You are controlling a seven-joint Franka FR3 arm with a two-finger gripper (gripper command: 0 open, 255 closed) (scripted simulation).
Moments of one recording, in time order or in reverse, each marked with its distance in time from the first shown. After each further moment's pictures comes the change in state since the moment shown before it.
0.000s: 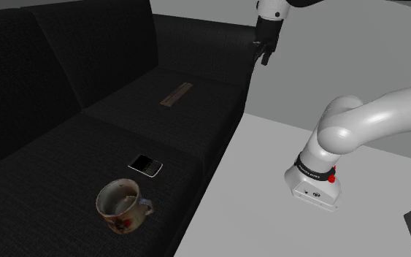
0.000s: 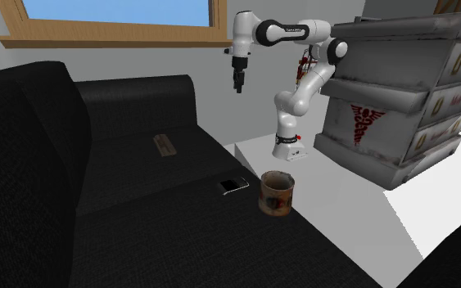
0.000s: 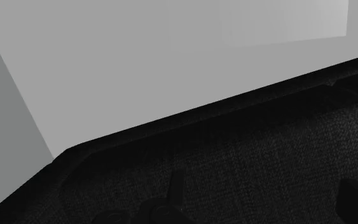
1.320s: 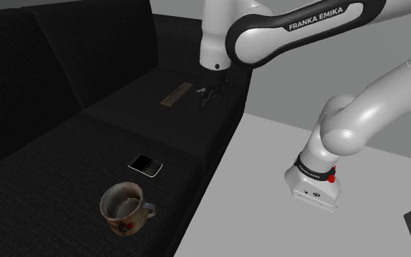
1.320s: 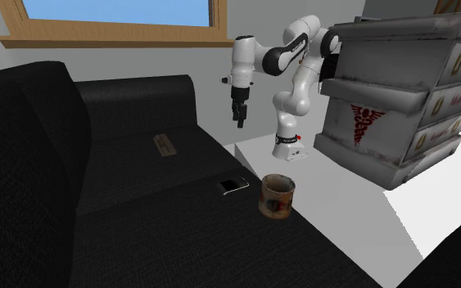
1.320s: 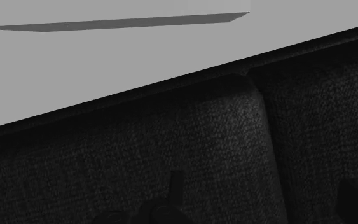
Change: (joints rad) arm 0.129 0.343 0.322 -0.006 0.169 0.362 0.306
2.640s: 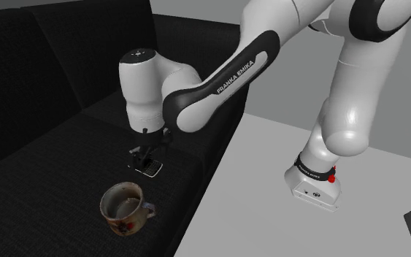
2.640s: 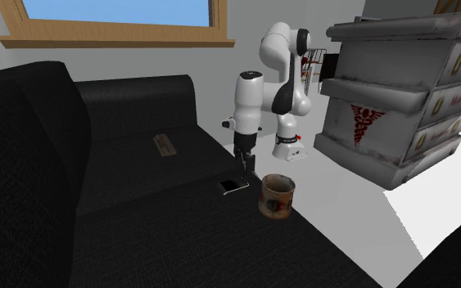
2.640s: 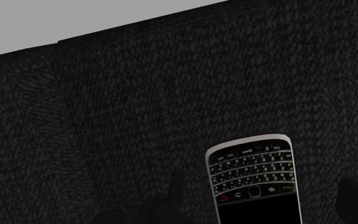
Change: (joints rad) arm 0.096 0.681 0.251 0.398 -0.300 0.239 0.466
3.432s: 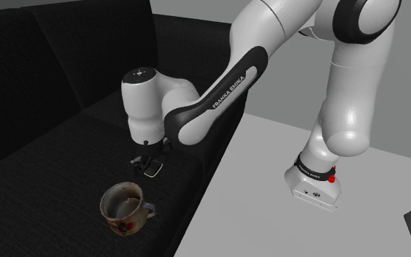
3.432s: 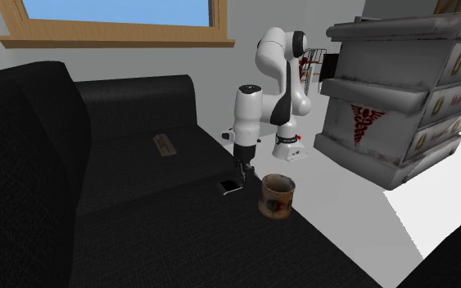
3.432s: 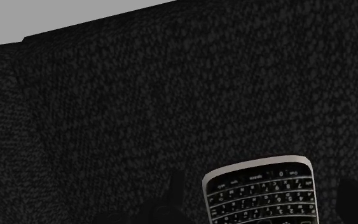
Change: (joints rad) arm 0.022 0.078 -0.020 -0.014 -0.064 0.077 0.046
